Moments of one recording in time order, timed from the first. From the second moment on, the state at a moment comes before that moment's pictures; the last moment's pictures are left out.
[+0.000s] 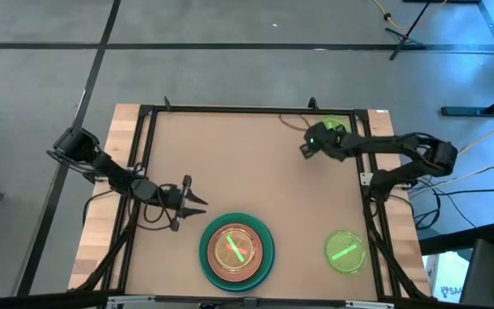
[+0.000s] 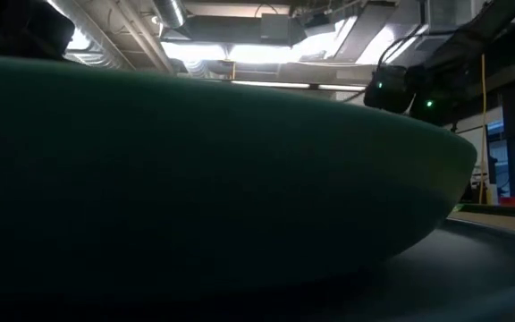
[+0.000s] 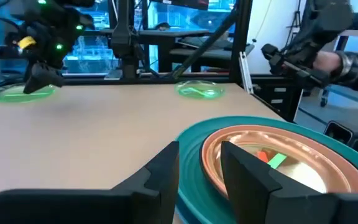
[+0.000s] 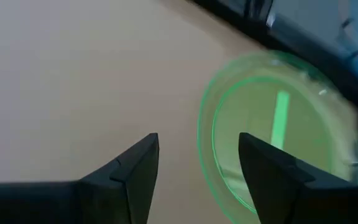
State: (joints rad) left arm -0.43 1.38 0.01 1.33 -0.31 -0.07; right arm -0.48 1.39 0.59 -0.29 0.56 0.38
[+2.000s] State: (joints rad) left arm -0.39 1.38 0.02 1.32 -0.31 -0.05; right arm 0.39 1.53 0.85 0.22 0.23 0.00
